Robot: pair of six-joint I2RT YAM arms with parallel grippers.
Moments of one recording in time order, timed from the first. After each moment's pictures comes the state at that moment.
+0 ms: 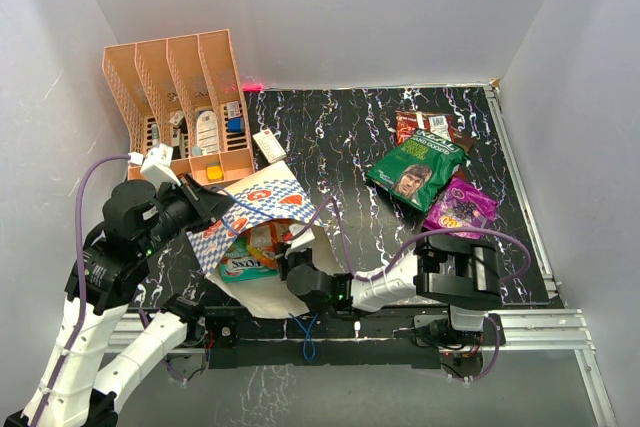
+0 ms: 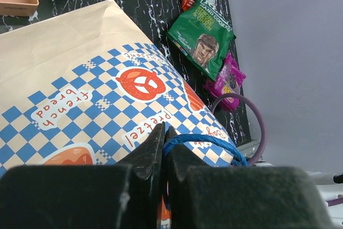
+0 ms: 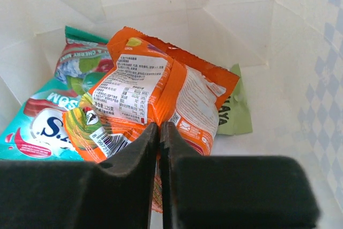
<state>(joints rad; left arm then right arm) -0.40 0.63 1.09 -0.84 0.12 -0.74 1.43 1.77 0.76 0.75 0.88 0.37</state>
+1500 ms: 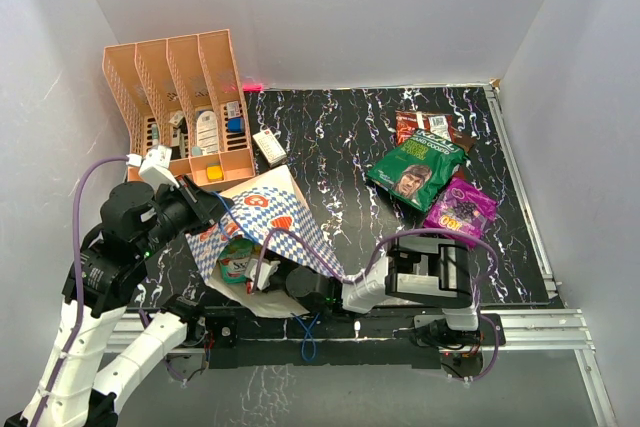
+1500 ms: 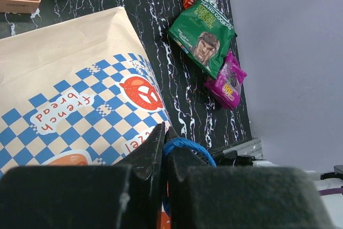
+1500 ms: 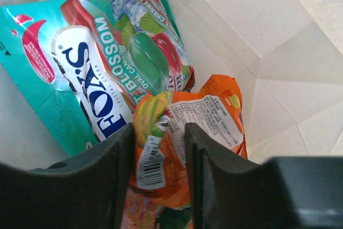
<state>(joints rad) -0.40 0.63 1.10 -0.87 0.12 -0.74 1.41 1.93 0.76 0.99 0.53 -0.52</state>
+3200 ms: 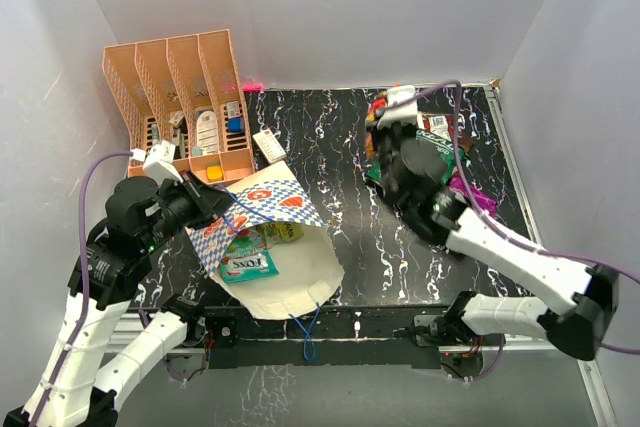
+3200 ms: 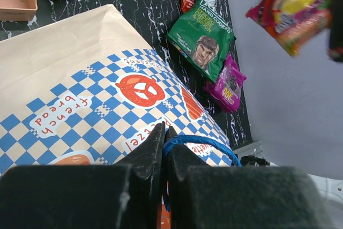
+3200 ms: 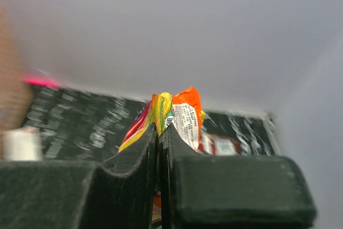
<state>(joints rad) -0.40 0.65 1.09 -0.81 0.12 -0.73 0.98 1.09 1.08 0.35 0.82 -0.40</state>
